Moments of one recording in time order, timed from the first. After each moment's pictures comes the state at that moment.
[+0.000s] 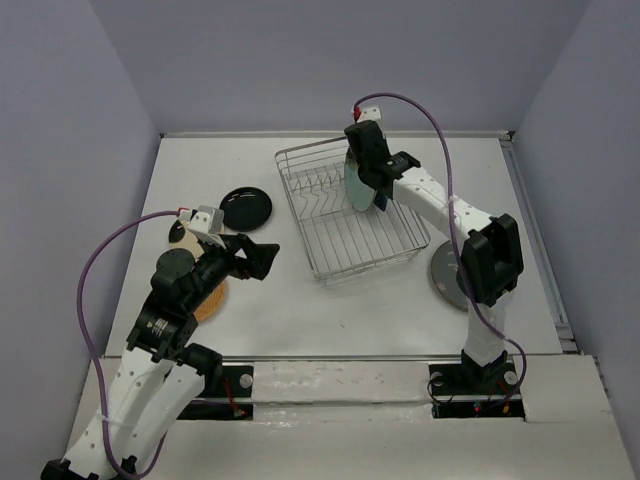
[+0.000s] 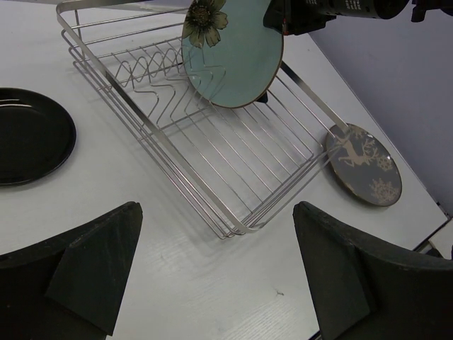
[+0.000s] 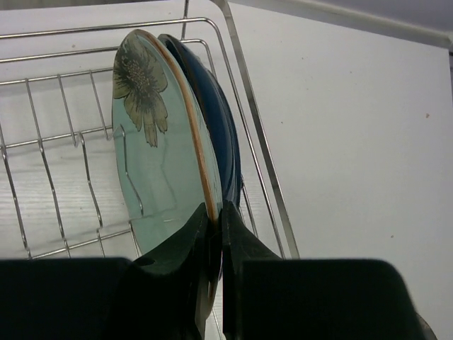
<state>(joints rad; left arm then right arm) -0.40 0.50 0.63 -0.27 0.17 -0.38 0.59 1.95 1.80 -0.48 0.66 0.10</state>
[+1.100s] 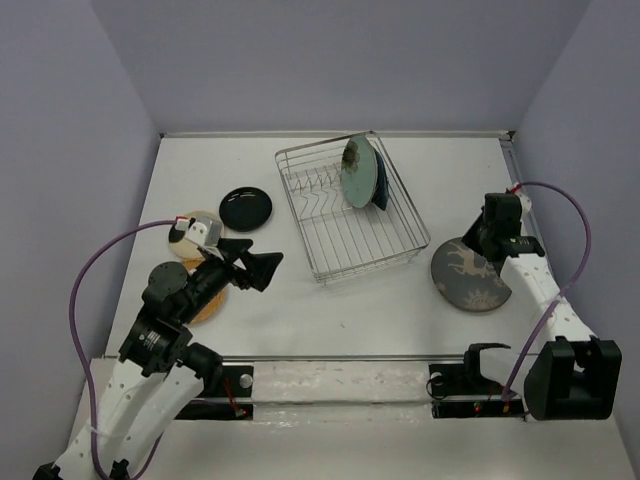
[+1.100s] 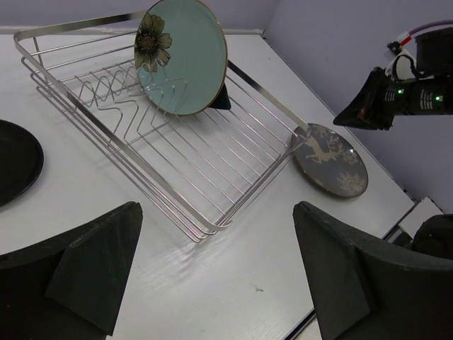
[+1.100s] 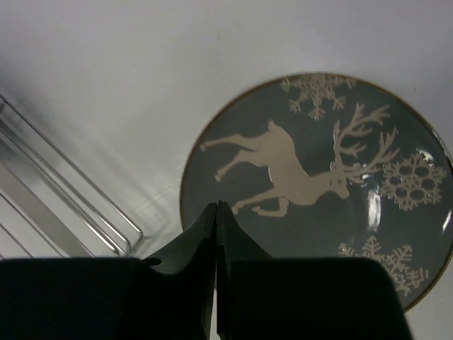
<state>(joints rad) -0.49 0.41 0.63 -0.27 0.17 -0.38 0.02 1.12 0.83 -0.44 0.24 0.56</state>
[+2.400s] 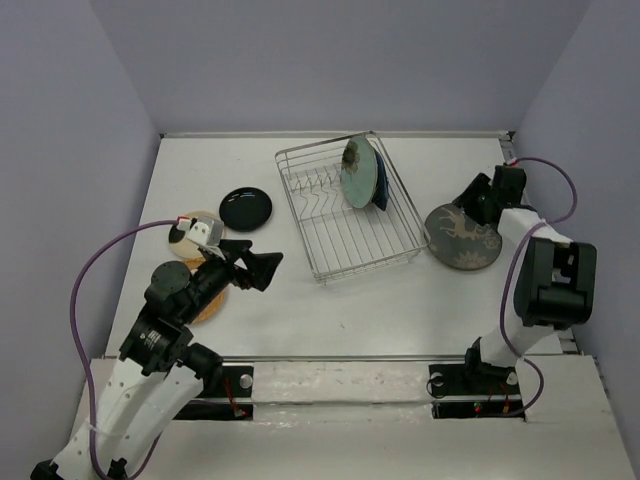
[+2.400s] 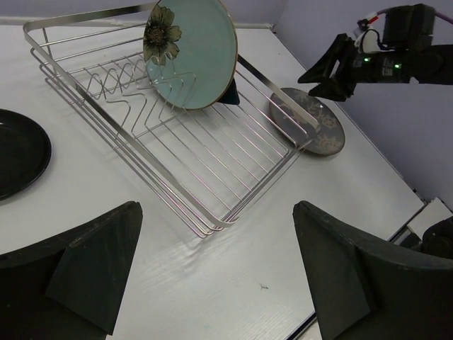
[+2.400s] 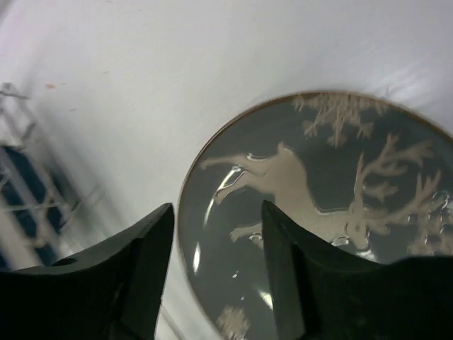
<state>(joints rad) -0.51 0.42 0.63 -0.29 0.13 -0.38 -0.17 1.71 1.05 -0.07 -0.12 0.55</state>
